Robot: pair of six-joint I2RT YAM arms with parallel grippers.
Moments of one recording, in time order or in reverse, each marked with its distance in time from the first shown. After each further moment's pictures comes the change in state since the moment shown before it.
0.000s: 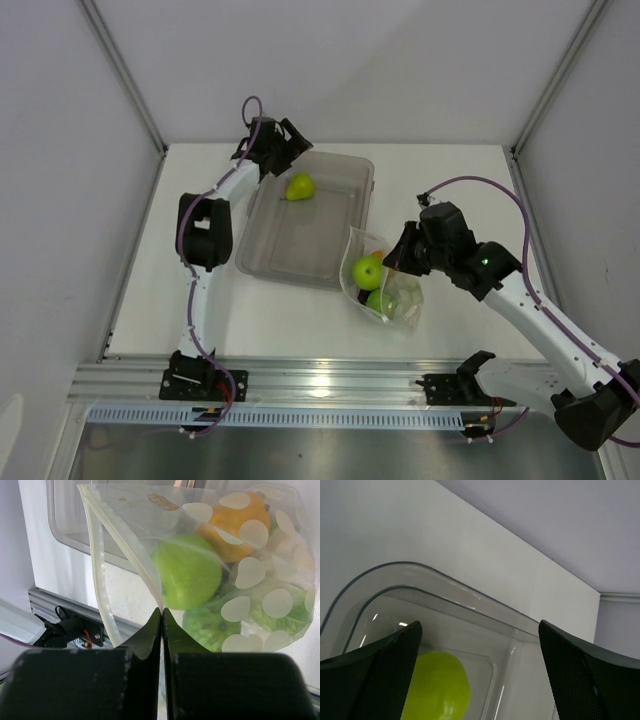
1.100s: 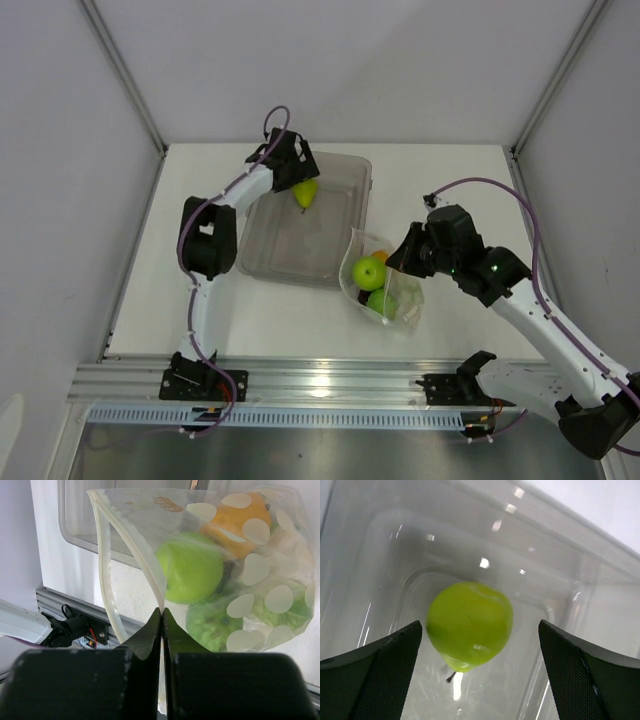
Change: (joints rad) left arm -0.109 -0.113 -0.126 -0.243 -0.196 0.230; right arm 0.000 -0.053 -0.004 -0.013 -0.003 0.008
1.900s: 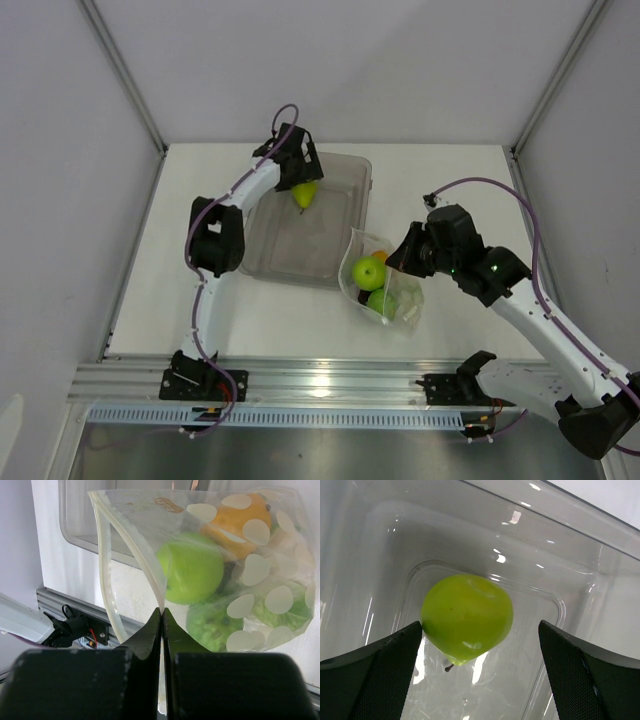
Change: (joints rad) left arm -0.027 0.074 0.178 -0.190 -0.047 0.058; right arm 0.000 0.000 0.000 0.003 0.000 0.000
